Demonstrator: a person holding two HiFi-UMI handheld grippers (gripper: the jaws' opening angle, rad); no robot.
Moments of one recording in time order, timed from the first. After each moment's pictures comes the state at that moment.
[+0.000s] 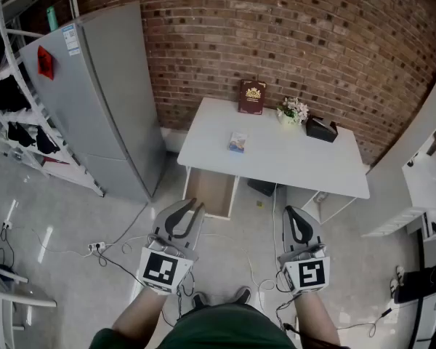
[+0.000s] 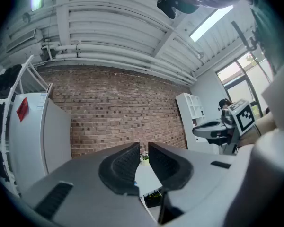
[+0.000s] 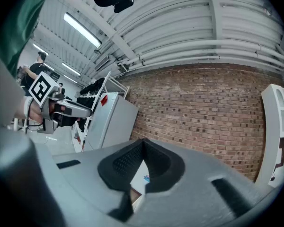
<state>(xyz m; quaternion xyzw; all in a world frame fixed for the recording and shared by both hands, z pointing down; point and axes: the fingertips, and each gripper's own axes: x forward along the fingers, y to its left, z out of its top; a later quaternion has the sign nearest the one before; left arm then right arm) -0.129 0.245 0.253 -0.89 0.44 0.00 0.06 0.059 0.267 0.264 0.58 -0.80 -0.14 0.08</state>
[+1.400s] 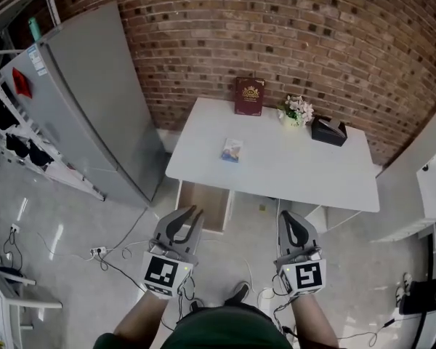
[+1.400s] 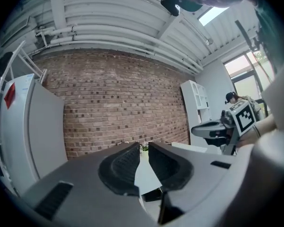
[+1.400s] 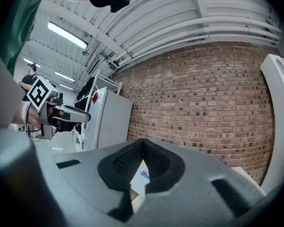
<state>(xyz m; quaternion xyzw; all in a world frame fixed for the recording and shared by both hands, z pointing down) -0.041 0.123 0.311 -0.89 0.45 -0.05 0.04 0.144 0.140 0.321 0.57 -0.82 -0.07 0.06</state>
